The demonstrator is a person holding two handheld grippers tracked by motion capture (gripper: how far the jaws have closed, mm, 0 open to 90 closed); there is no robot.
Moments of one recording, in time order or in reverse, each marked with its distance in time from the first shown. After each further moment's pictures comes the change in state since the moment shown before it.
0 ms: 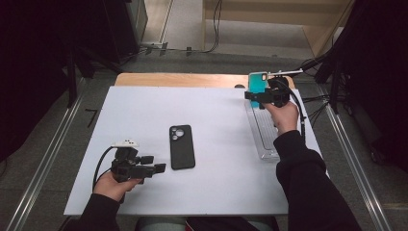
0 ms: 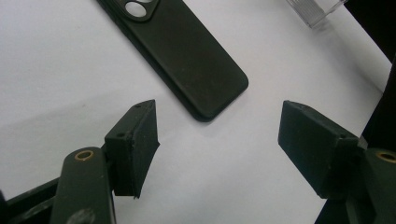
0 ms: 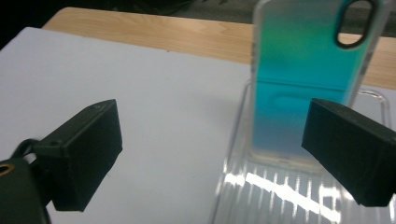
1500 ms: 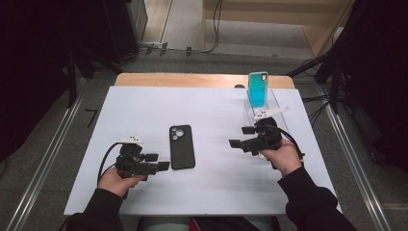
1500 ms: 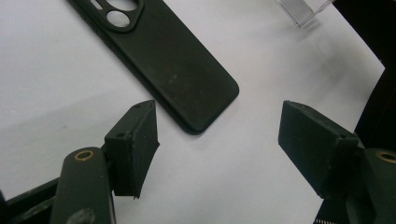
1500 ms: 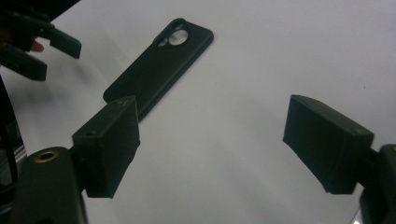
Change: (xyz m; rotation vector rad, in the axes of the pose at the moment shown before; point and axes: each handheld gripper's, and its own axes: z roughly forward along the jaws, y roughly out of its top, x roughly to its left) left arm -0.001 0.010 0.009 0.015 -0.045 0.025; right arm 0.078 -0.093 -0.043 0.138 0.319 -0.264
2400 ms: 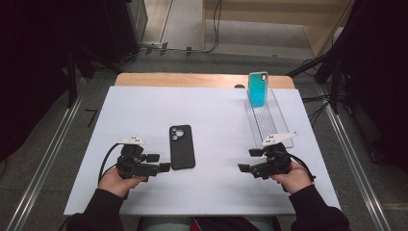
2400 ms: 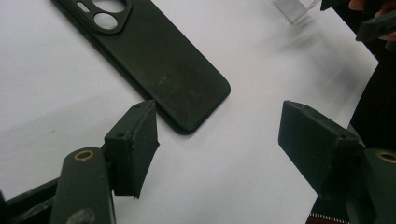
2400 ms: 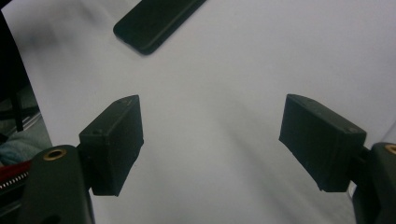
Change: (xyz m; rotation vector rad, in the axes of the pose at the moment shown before) left arm -0.005 0.000 0.000 0.005 -0.012 0.025; right arm 0.009 -0.064 -0.009 0.049 0.026 -0.026
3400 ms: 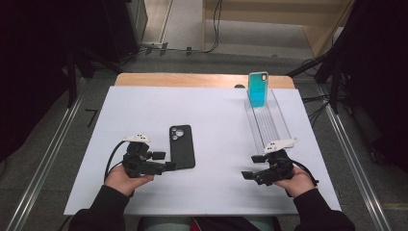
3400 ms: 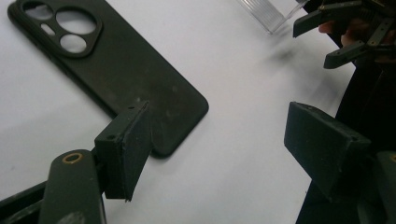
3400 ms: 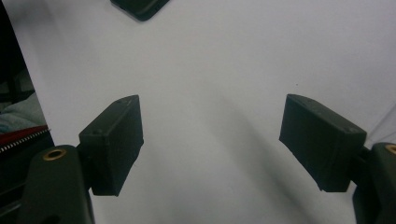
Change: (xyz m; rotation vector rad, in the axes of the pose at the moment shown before) left arm -0.009 0.014 0.009 -0.021 -0.054 0.027; right arm -0.004 -0.019 0.003 0.048 0.010 -0.012
